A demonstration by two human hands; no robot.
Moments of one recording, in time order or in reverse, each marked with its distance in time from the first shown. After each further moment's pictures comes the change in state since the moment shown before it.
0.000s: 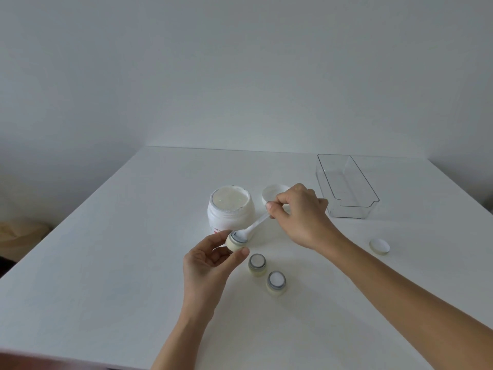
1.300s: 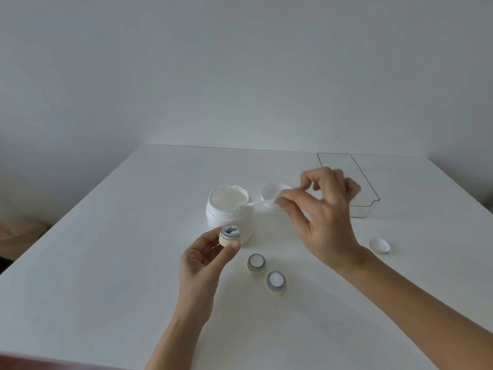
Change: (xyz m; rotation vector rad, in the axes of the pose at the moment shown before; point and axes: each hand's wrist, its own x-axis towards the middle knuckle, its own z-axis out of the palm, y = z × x) left_hand 0.003 0.001 -0.006 -0.095 -0.059 -0.023; right_hand -0.015 0.017 -0.010 -0.154 0.699 -0.571
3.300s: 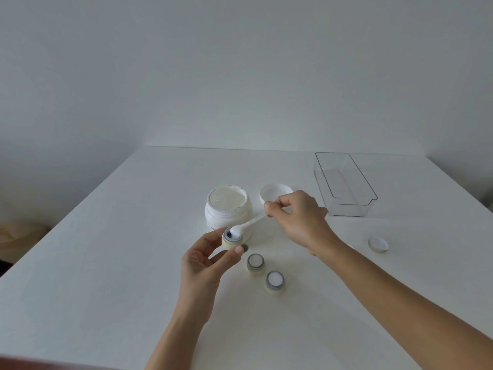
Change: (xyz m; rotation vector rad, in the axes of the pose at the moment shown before) left_hand -0.001 0.003 0.003 -0.038 -0.054 -0.030; right_hand 0.003 -0.007 0.026 0.293 -0.645 0.790
